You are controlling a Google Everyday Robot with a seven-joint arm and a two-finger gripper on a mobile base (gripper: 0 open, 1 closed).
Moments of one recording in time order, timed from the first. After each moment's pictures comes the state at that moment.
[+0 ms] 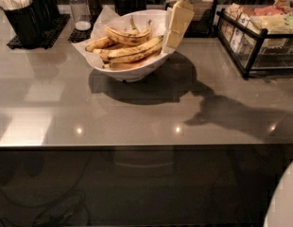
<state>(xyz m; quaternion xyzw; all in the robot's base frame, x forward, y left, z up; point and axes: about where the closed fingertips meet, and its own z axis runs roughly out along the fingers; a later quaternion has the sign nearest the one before) 0.627 -0.041 1.003 -0.72 0.64 0.03 0.27</state>
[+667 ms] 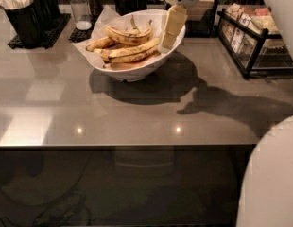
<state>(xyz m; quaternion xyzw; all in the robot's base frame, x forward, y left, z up) 0.656 -0.038 0.983 -0.71 0.65 0.04 0.27</state>
